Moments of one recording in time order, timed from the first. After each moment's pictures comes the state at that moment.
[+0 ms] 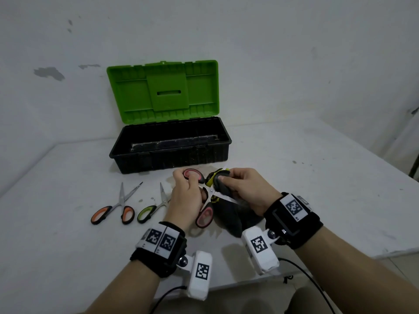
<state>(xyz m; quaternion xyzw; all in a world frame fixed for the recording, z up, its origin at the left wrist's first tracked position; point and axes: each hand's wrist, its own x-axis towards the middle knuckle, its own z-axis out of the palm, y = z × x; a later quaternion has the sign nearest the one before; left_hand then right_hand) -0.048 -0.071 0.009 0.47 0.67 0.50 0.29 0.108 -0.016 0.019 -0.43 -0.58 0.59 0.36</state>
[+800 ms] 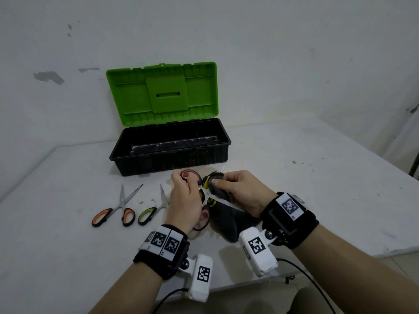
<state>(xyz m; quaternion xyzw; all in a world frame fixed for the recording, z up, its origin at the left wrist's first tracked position) -0.043 -0.077 0.011 0.50 0.68 0.50 0.20 0.096 -0.023 0.022 -0.43 -0.55 0.63 0.34</state>
